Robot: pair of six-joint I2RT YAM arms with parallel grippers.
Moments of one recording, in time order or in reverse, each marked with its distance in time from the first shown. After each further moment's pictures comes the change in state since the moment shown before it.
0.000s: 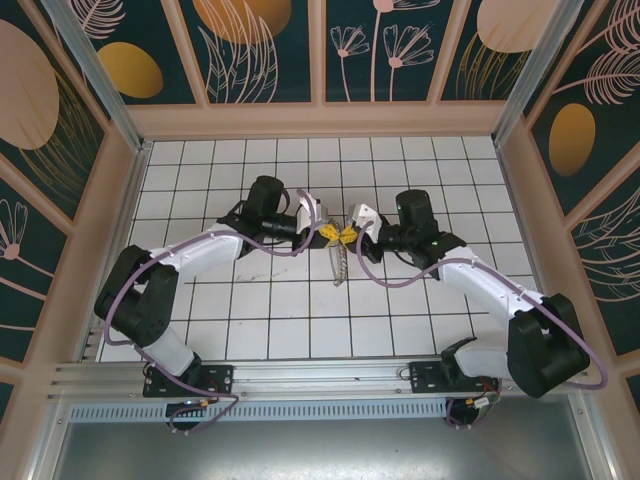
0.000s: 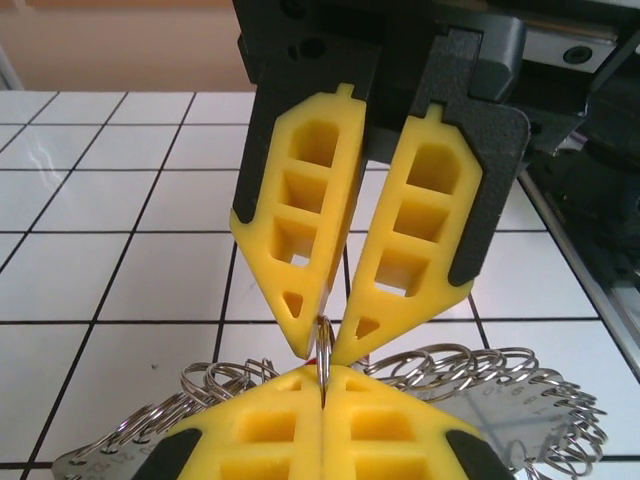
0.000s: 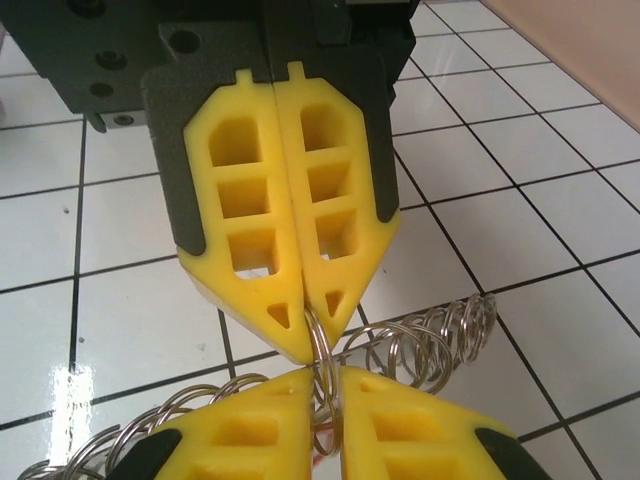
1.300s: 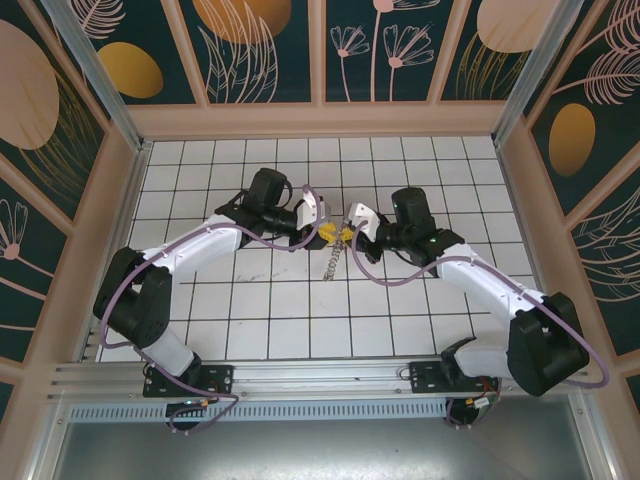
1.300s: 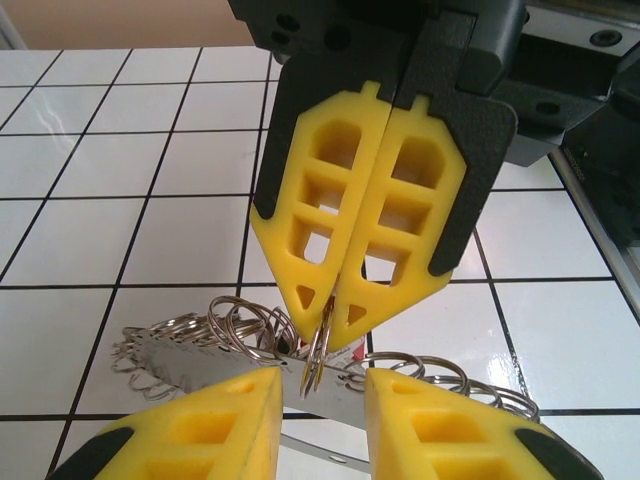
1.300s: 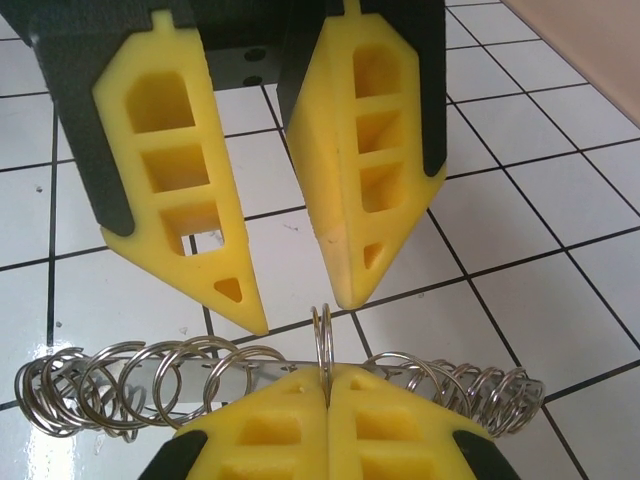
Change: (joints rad) left arm 0.000 -0.007 0.126 -0.296 -0.092 0.154; right arm 0.030 0.009 0.045 -0.085 0.093 -0.035
